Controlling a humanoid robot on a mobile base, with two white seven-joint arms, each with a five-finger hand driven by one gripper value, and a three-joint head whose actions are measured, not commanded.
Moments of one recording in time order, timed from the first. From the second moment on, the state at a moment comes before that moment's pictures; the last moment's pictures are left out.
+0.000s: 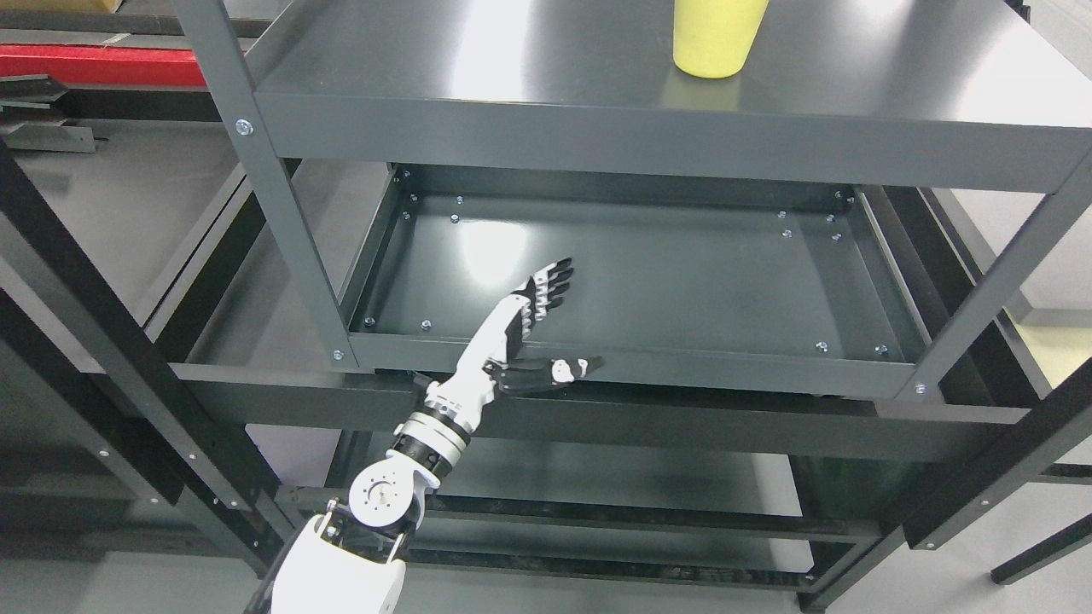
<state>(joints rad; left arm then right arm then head) -0.40 0.01 -0.30 -1.47 0.08 -0.02 -0.11 0.00 0.00 0.00 -0.24 0.00 0.09 -0.12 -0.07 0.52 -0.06</state>
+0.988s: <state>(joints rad) -0.39 0.00 -0.27 -1.56 0.05 0.04 -0.04 0.00 0.00 0.00 -0.24 0.00 0.09 -0.12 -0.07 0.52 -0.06</state>
